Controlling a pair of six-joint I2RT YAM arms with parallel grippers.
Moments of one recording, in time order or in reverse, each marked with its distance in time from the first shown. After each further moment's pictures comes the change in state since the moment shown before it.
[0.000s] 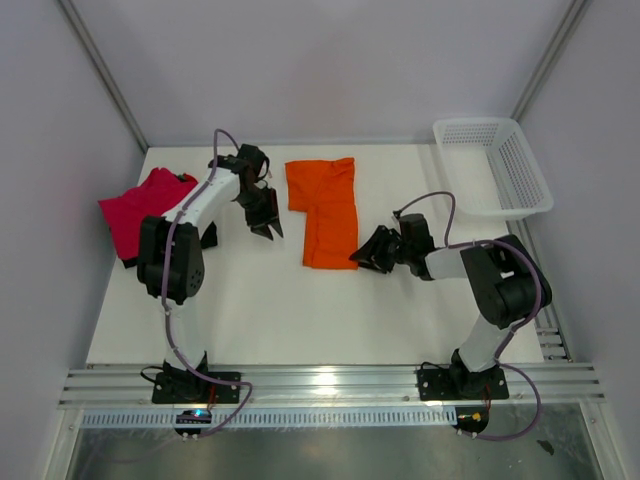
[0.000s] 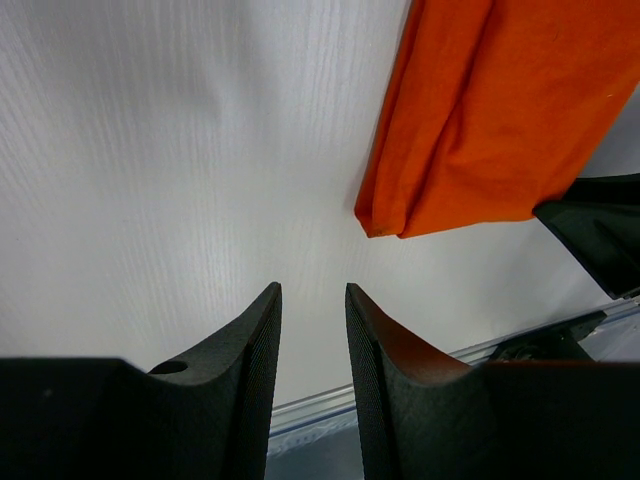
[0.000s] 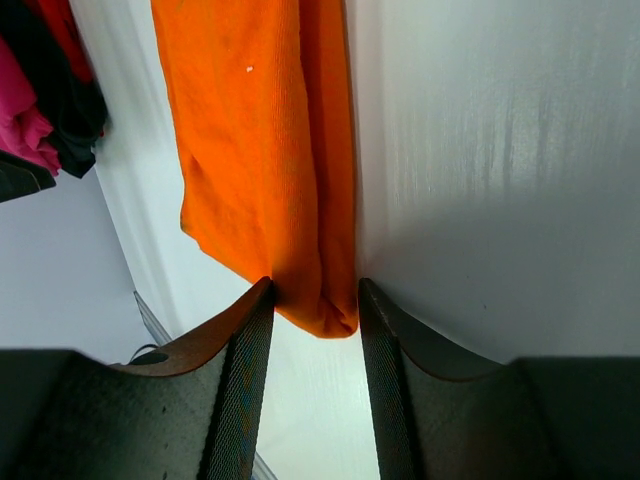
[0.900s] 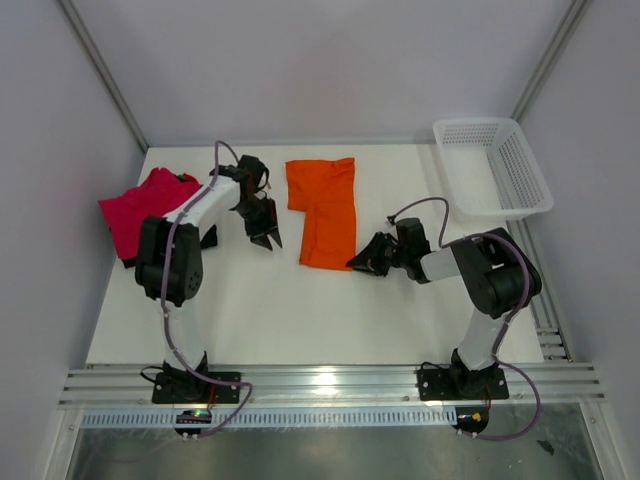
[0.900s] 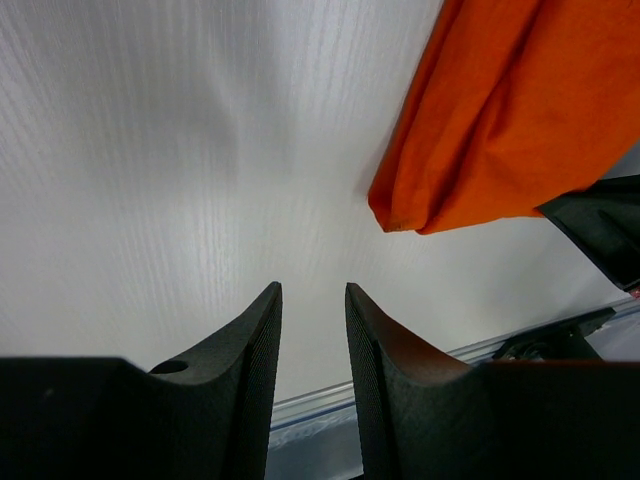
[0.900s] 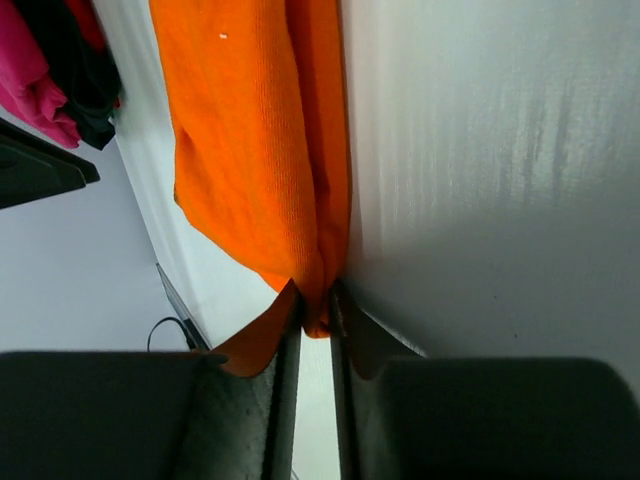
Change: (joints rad) left arm 0.000 -0.010 -0.087 0.035 0.006 -0.007; right arm 0.014 0.073 -0.019 0.104 -0.085 0.042
